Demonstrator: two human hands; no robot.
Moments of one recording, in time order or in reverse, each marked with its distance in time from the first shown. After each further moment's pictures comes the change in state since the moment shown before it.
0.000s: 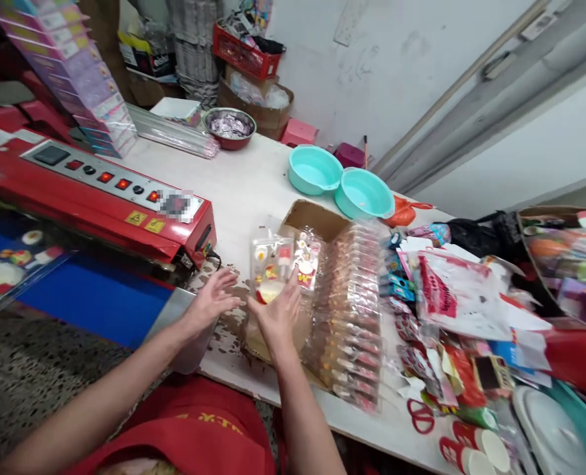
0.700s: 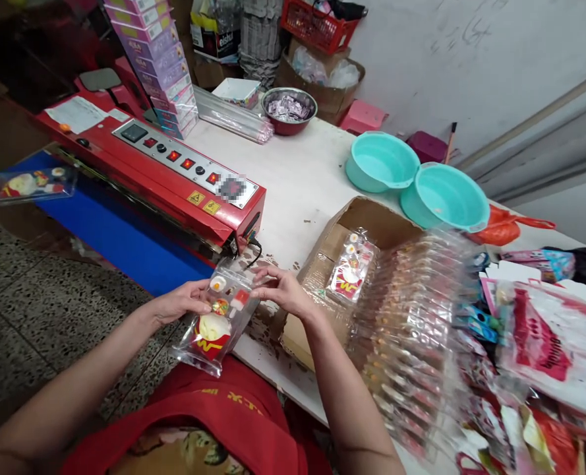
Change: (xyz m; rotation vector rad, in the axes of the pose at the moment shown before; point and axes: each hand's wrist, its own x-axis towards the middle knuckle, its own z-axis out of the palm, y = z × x) left_hand -0.061 -0.004 -0.134 -0.198 -0.217 -0.406; right_hand 0.034 -0.045 0.039 0.808 -1.143 -0.044
